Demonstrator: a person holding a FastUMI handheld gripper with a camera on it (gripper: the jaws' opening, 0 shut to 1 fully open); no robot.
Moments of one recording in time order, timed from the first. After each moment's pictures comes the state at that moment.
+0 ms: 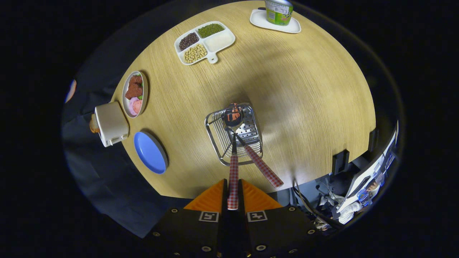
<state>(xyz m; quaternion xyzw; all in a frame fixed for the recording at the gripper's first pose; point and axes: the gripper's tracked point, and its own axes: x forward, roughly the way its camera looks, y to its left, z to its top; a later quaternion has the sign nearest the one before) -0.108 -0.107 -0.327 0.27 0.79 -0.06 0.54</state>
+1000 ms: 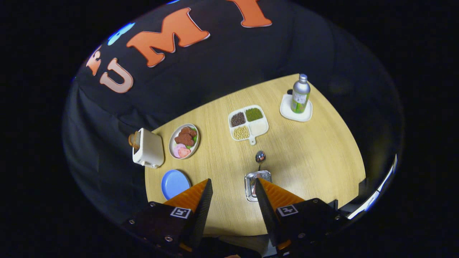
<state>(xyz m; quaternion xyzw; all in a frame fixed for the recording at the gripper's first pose) -0.013 -0.126 -0.216 0.21 0.51 -0.03 0.84</state>
